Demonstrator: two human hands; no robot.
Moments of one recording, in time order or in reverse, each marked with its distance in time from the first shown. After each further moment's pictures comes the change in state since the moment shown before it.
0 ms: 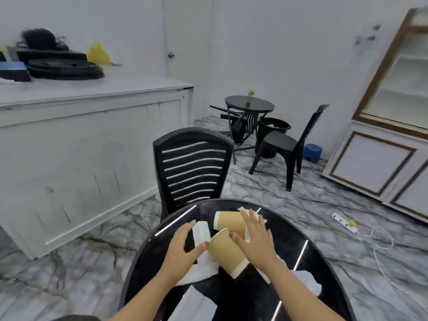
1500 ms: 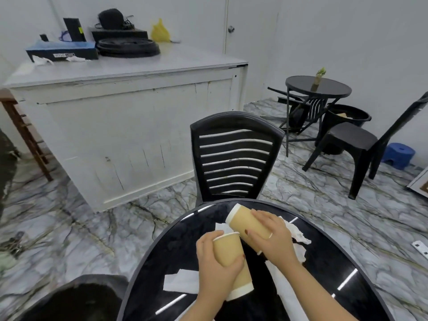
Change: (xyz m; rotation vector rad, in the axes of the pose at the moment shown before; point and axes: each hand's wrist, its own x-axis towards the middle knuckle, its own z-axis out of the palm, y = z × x) left_hand 0.015 0.018 0.085 -0.123 0.538 -0.110; right_hand 0.094 0.028 0.035 0.370 -0.058 -0.227
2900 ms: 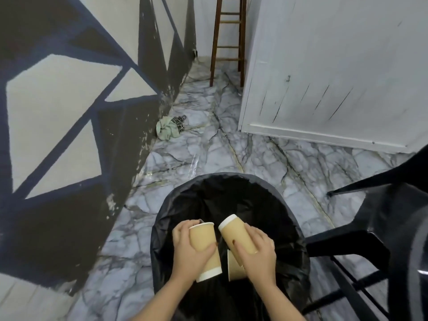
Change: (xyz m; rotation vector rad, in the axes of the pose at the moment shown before) left_hand -0.135 -0.330 -0.408 0.154 0.648 -0.386; right_hand -0.249 -0.059 0.496 0.059 -0.601 0.086
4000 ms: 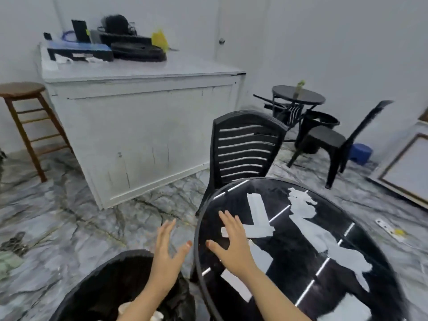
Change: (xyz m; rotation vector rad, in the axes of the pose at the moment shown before) left_hand -0.089 0.287 0.076 -0.098 -0.795 0.464; right_hand -0.125 -0.123 -0.300 -0.103 0.478 -0.077
